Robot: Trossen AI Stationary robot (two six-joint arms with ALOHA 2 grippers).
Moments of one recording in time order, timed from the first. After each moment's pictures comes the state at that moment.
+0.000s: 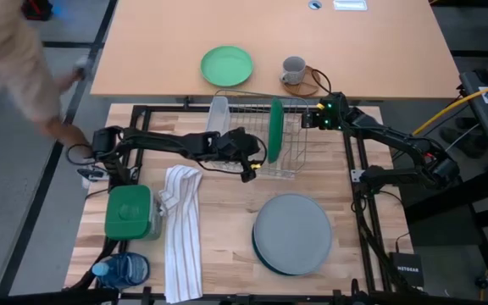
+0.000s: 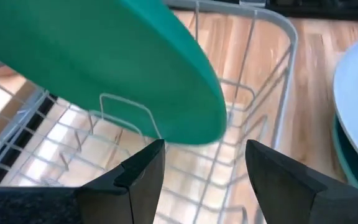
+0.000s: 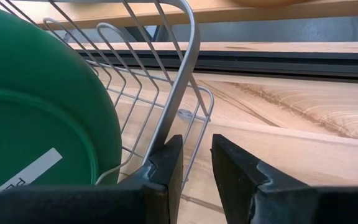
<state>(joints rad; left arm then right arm) 0.11 1.77 1.33 -0.18 -0.18 -0.01 -0.88 1.19 0.66 -0.22 -0.05 0.54</state>
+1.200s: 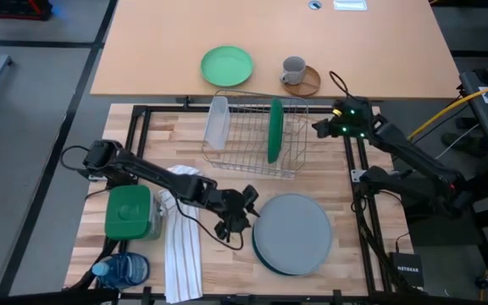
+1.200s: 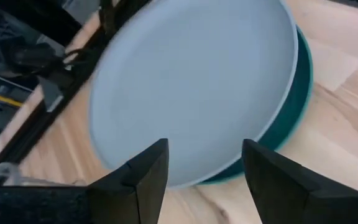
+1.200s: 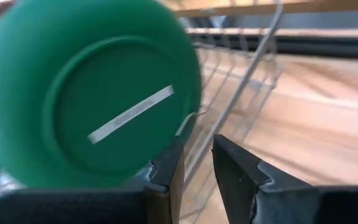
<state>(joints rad) -0.28 1.79 1.33 -0.22 -0.07 0.65 -0.88 0.80 0.66 -0.48 -0.29 0.51</state>
